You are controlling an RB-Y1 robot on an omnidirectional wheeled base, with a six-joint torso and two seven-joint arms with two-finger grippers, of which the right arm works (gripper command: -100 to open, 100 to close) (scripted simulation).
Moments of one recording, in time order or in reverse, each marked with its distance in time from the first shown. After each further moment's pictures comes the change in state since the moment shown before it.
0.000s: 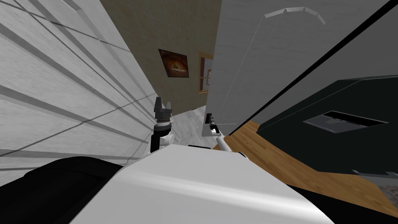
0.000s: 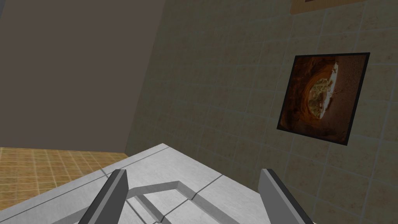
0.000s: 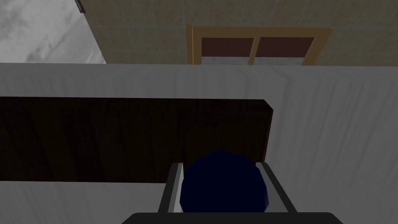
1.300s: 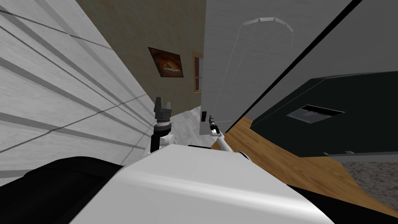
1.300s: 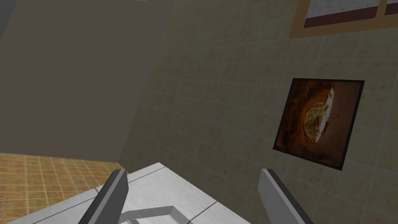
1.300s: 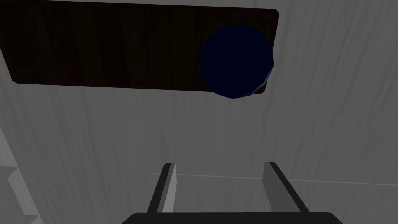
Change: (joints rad) arm 0.004 -0.034 0.057 -0.003 -0.074 0.005 0.054
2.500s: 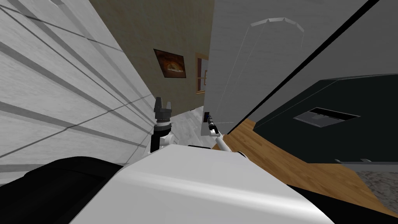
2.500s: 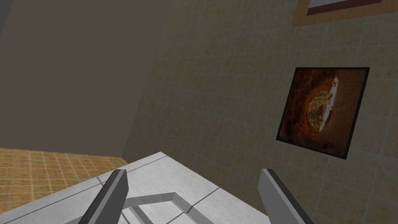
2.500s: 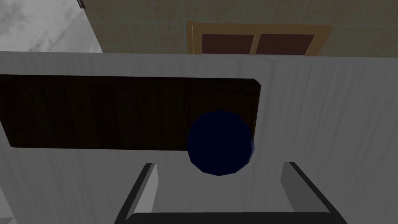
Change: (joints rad) arm -0.003 0.027 0.013 0.007 -0.002 -0.013 -0.002
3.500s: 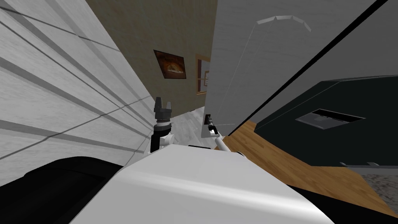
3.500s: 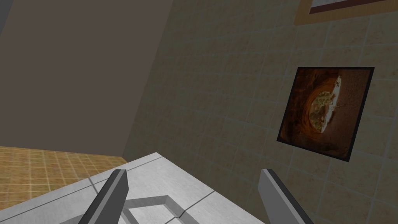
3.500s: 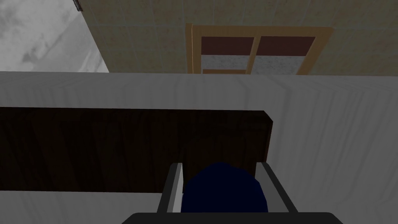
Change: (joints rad) arm 0.008 0.015 0.008 0.010 -0.004 -0.005 0.010
